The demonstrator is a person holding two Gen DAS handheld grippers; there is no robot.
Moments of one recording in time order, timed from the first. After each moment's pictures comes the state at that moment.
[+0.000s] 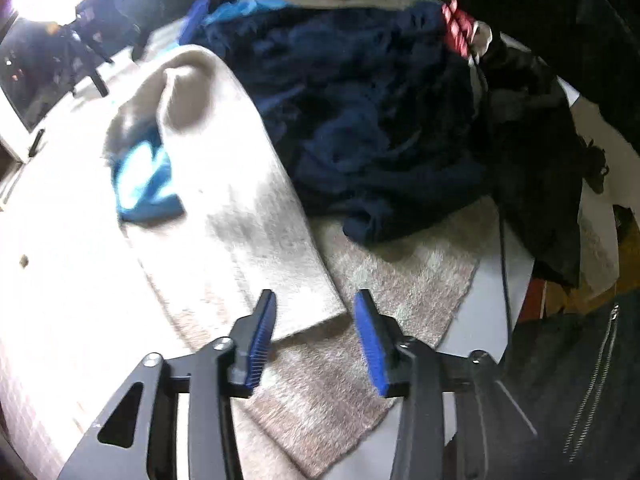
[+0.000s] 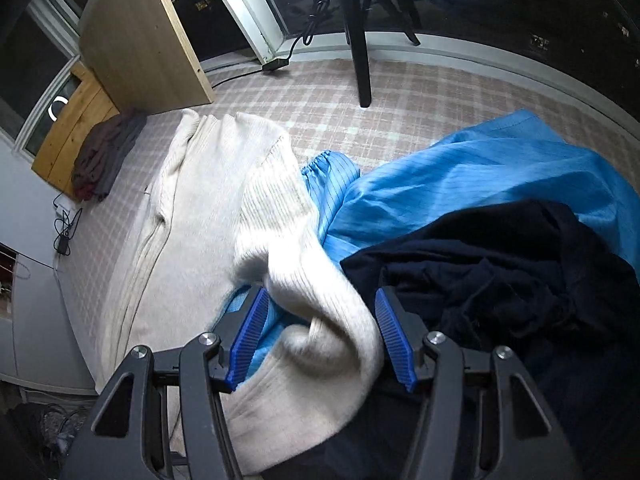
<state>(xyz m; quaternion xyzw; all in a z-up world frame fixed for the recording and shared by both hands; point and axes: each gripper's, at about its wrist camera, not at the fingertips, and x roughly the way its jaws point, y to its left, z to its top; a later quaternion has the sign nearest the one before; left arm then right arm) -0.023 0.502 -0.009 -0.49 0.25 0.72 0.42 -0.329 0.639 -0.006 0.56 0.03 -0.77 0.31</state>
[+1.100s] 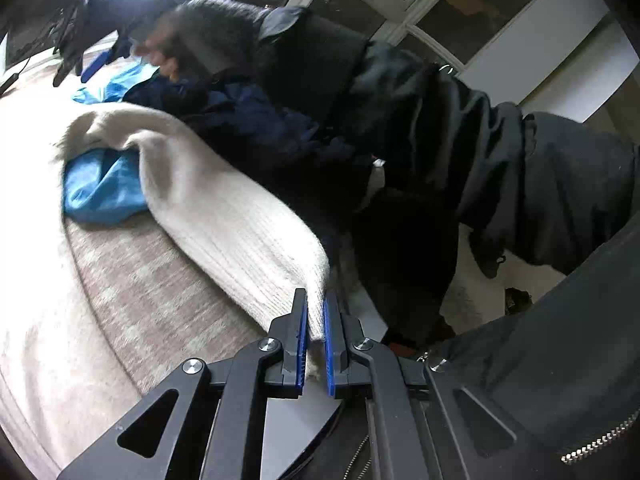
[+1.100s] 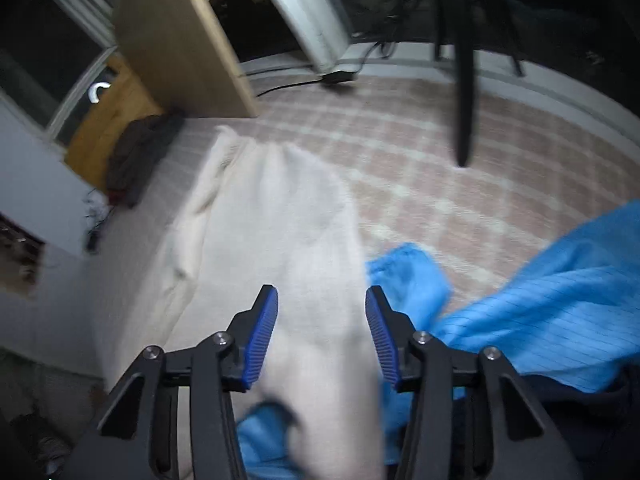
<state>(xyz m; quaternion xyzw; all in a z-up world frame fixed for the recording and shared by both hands) 0.013 0.473 0.053 -0.51 0.01 0.69 0.51 -0.402 0.548 -0.045 0.55 0.04 -0.72 0.41</state>
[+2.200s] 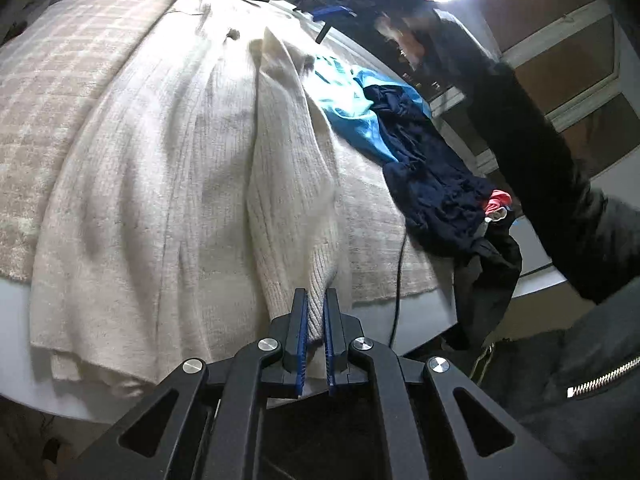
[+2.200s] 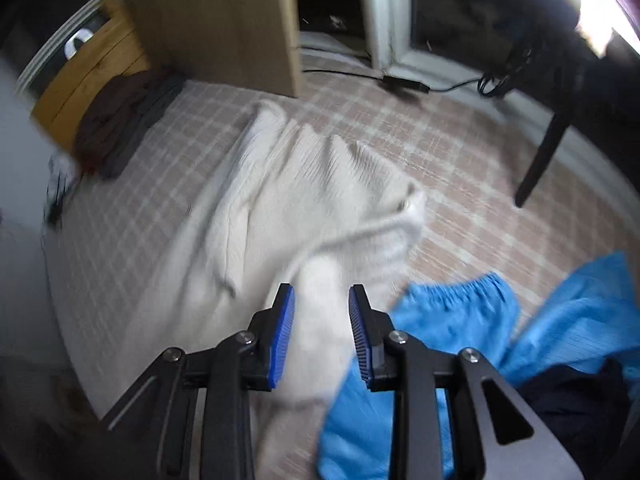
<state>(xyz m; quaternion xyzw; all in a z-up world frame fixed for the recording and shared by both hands) 0.036 0.279 -0.022 -0.53 -0.19 0.77 0.29 -0.313 0.454 -0.011 0.54 0.16 -0.74 0.36</state>
